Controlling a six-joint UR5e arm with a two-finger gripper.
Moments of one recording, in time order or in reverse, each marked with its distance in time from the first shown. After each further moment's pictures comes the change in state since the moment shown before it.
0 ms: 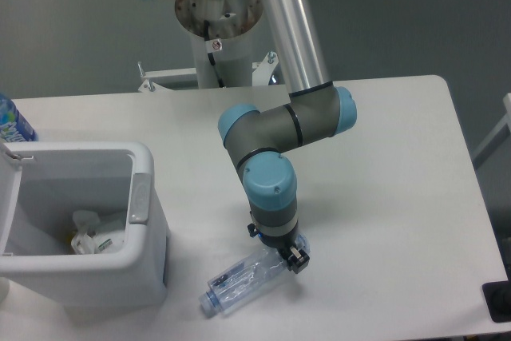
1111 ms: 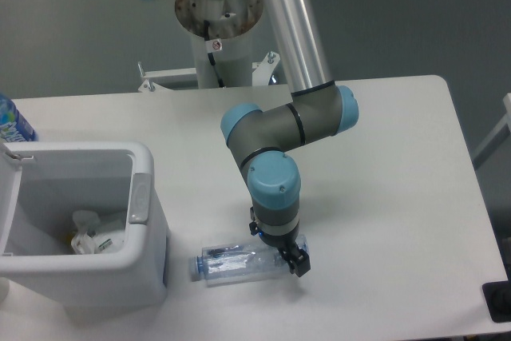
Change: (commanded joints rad) arm 0.008 -0.009 0.000 0.005 -0.002 0.002
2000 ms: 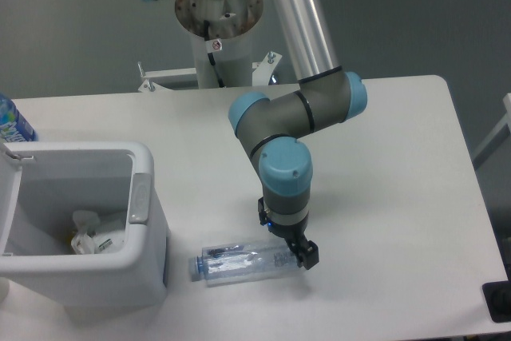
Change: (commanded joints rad) arm 0.015 0.034 -0.018 -0.002 -0.049 0.061
